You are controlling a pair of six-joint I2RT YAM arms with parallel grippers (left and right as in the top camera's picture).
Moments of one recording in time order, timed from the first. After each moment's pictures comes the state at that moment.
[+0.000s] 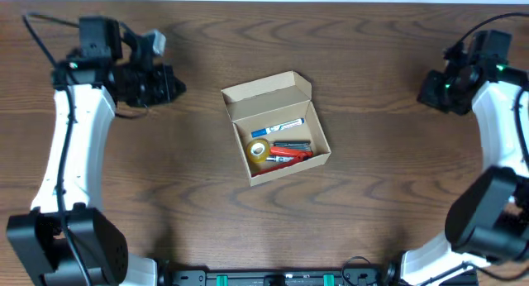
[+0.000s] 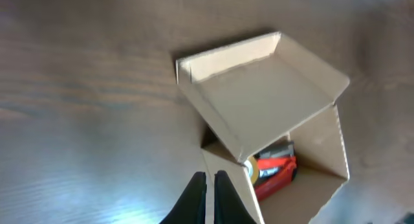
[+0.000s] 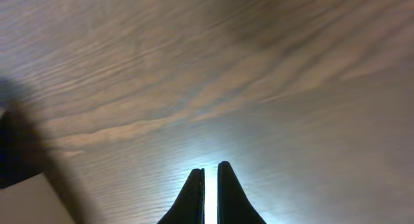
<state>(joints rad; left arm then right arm) 0.08 1.65 1.43 -0.94 0.59 -0.07 -0.29 1.80 1.45 -0.87 -0.20 0.10</state>
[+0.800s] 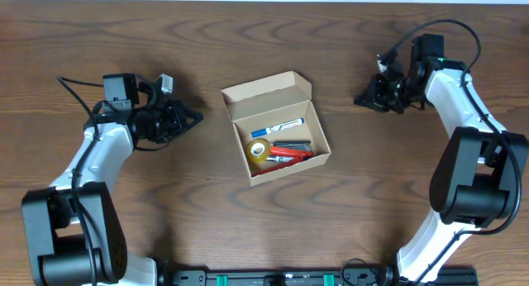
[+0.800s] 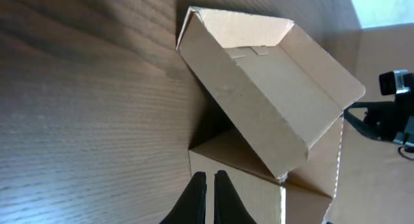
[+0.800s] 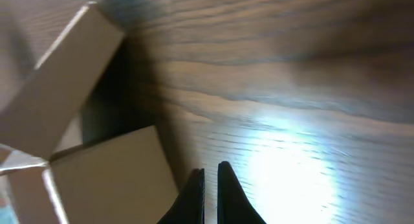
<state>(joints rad) 0.10 1.67 0.94 -0.38 0.80 -0.37 -0.12 1.99 1.45 -0.82 -0.61 0.09</state>
